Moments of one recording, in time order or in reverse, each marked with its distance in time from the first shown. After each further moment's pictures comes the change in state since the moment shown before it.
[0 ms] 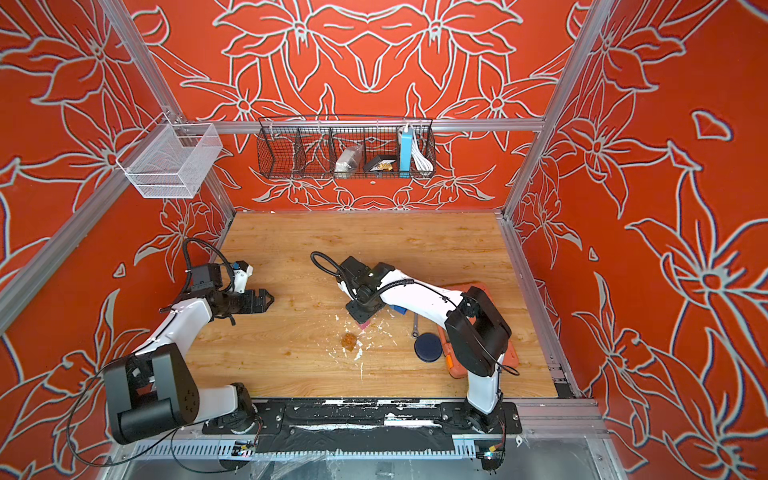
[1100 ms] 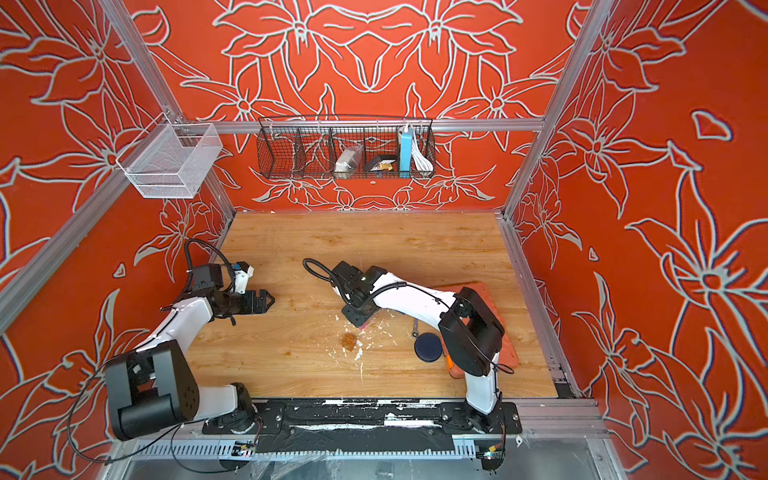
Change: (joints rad) left arm 0.000 0.018 0.000 -0.002 0.003 0.001; right arm 0.039 0.050 0.060 -0.032 0.058 -0.011
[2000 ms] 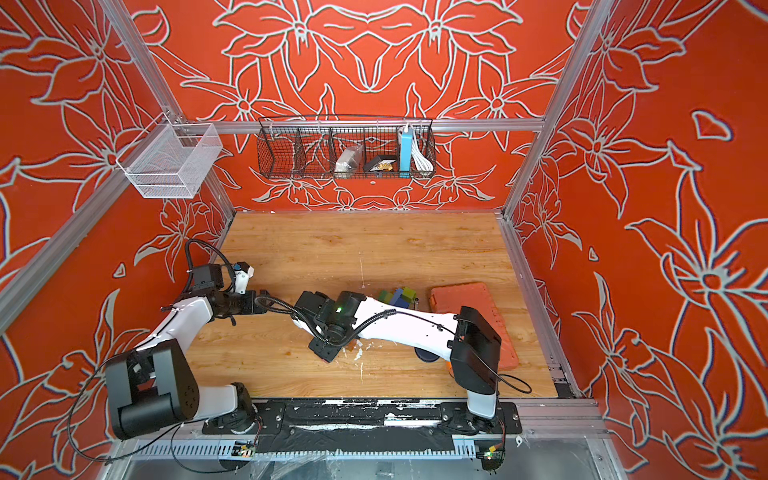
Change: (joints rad) left arm 0.000 0.005 0.000 -0.001 0.000 0.002; right arm 0.281 -0.051 0.080 -0.063 -0.088 0.087
